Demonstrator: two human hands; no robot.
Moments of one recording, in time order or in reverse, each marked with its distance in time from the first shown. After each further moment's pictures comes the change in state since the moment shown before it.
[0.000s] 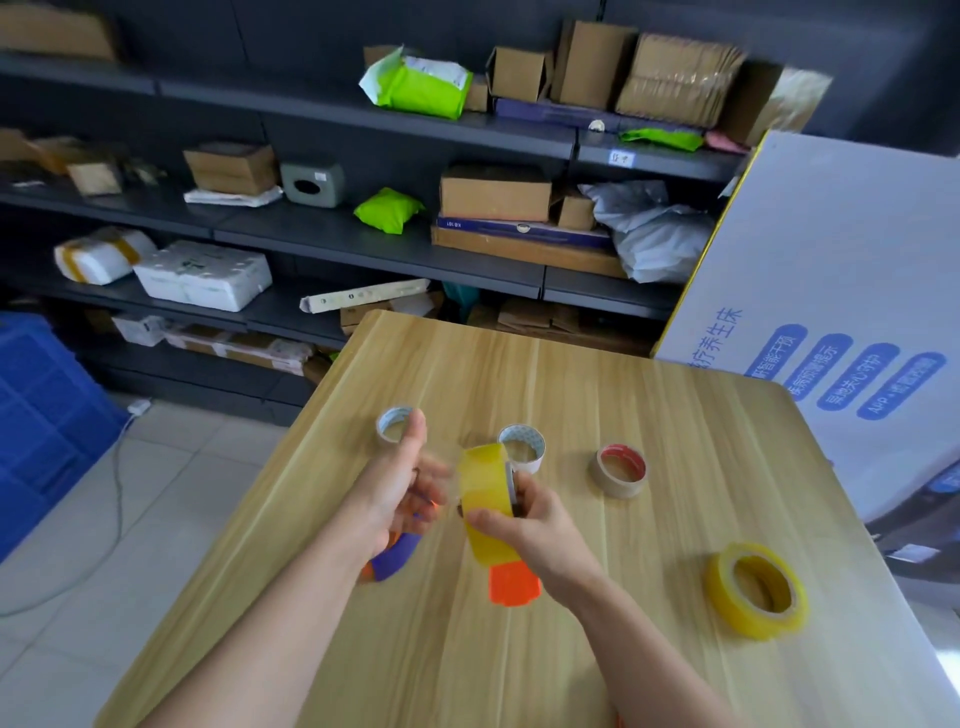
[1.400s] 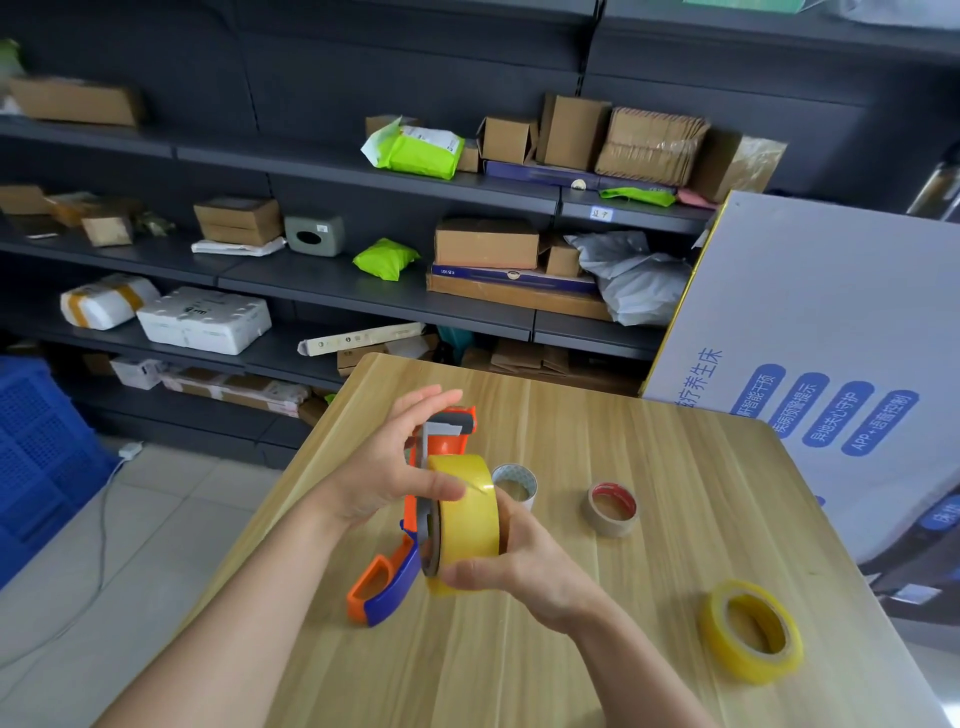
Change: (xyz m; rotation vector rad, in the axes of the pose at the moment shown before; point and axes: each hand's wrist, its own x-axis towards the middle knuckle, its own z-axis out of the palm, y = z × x) left_hand -0.012 0.058 -0.017 0.268 -0.321 0.550; right_hand -0.020 -0.050 0.005 -0.023 -0.300 -0.074
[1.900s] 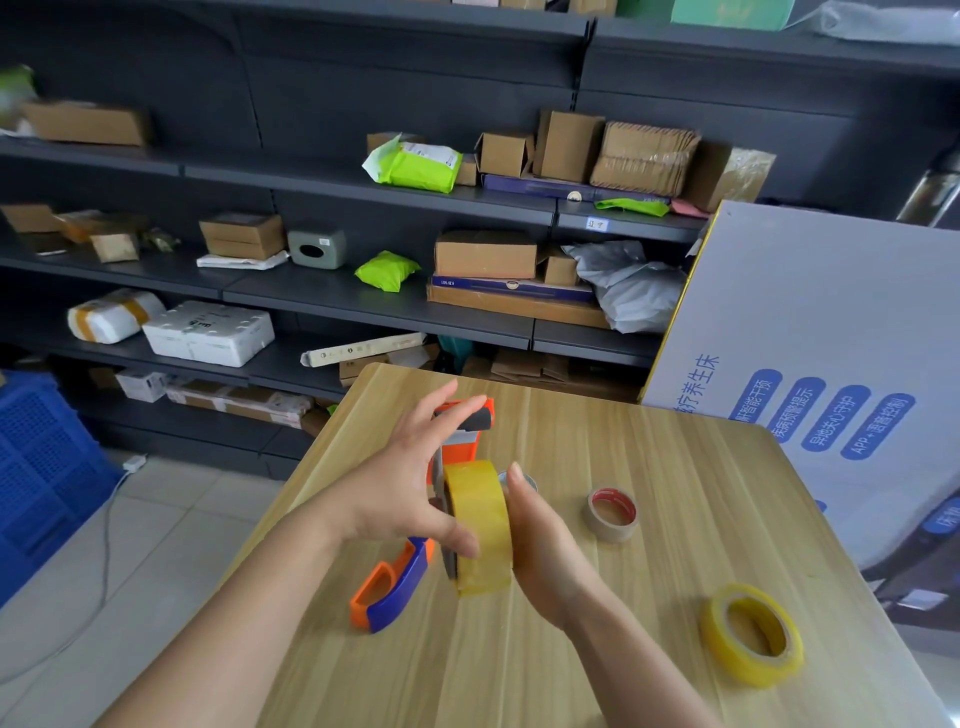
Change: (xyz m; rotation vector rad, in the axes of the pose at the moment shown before) left_hand -0.018 0.034 0.015 0.569 -0.077 0.050; right_hand -0.004 -0.013 0.001 0.248 0.151 0.044
